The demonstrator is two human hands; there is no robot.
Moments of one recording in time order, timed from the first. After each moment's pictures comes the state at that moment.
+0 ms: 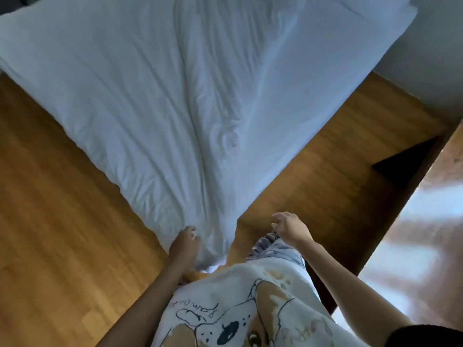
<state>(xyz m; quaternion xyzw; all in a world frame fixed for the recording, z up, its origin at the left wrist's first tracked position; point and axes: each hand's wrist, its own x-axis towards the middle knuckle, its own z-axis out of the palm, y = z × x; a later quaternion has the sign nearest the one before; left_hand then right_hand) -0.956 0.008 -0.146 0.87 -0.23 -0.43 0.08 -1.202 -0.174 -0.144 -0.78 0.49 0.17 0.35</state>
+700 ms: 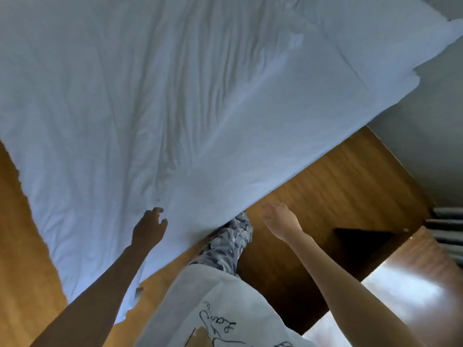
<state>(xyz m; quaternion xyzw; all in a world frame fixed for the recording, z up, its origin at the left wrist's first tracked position) -0.999 -0.351 -0.165 0.92 -0.20 -0.33 0.10 -1.247 -0.613 -0.114 -0.83 0.41 0.22 0.31</state>
